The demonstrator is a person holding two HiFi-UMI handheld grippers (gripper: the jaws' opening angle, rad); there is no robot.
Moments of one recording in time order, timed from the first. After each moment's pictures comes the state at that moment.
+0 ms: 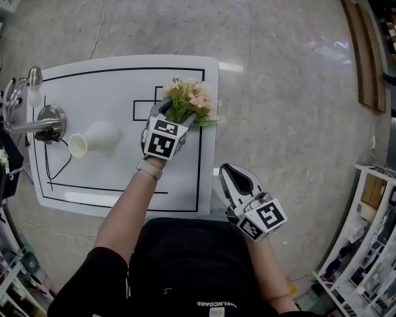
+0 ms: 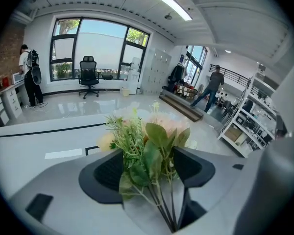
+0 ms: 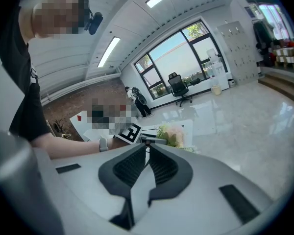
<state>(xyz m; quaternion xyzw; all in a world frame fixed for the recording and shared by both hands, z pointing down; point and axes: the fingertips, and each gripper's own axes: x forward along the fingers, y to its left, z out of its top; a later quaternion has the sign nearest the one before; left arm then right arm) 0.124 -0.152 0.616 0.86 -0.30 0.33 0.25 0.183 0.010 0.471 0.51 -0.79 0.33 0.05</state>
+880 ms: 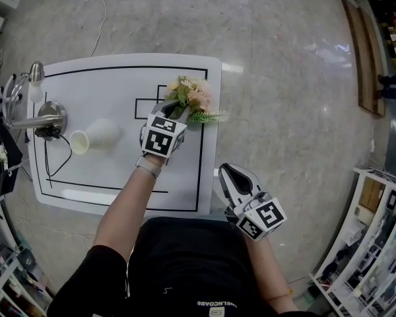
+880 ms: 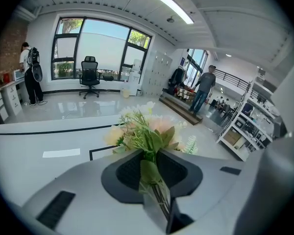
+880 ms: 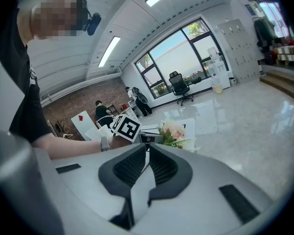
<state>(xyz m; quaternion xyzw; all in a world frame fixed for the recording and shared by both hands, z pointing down) 0.120 -0.158 0.609 0.86 -0.30 0.31 0.26 0.179 0.009 0.472 0.50 -0.80 0.33 0.05</state>
